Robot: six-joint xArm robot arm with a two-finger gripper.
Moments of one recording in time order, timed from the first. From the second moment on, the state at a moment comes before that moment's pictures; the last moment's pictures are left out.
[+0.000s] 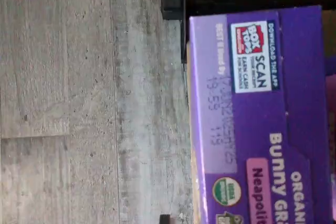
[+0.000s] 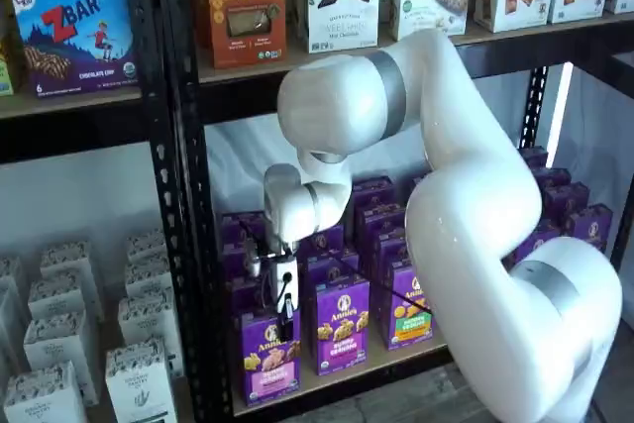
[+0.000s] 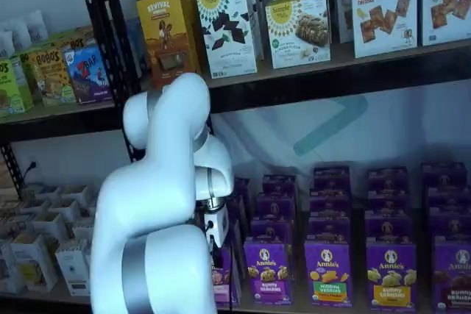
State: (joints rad) arm 0.35 1.03 -1.54 0.11 0.53 -1.31
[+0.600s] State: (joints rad) arm 0.34 1.03 -1.54 0.10 0.54 -1.31
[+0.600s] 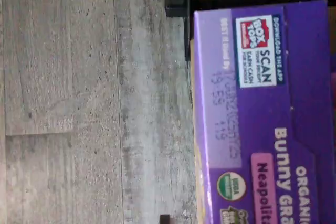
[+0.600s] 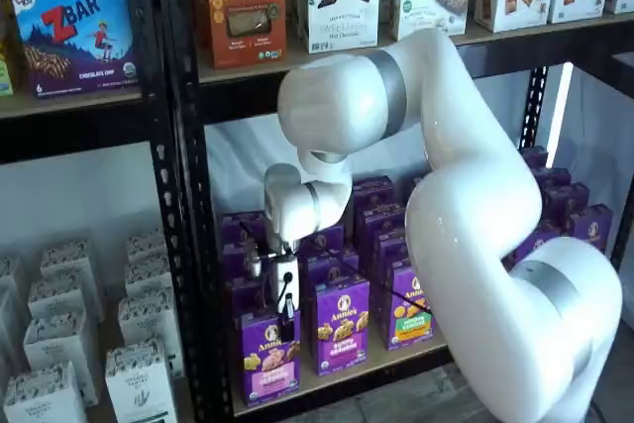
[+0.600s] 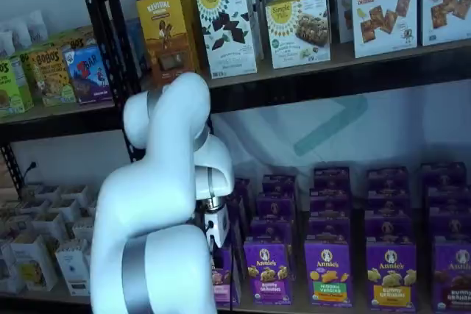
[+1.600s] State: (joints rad) arm 0.34 1.04 -1.55 0.10 0.54 -1.31
